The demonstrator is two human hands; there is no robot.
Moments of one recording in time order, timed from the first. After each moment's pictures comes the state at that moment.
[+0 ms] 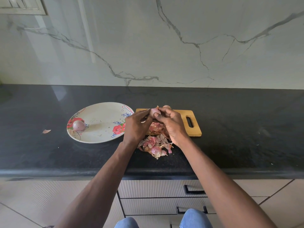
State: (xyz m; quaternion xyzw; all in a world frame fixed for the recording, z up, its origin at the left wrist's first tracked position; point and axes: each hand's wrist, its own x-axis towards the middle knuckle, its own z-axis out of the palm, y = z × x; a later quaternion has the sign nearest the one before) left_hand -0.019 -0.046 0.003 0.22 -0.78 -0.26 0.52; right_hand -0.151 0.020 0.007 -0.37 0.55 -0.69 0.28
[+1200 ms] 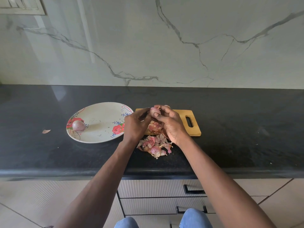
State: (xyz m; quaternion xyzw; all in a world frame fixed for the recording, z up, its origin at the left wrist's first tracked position) left_hand -0.020 -0.046 0.007 0.27 -0.75 -0.35 0.49; right_hand -0.148 0.021 0.013 -0.35 0.49 -0.71 0.37
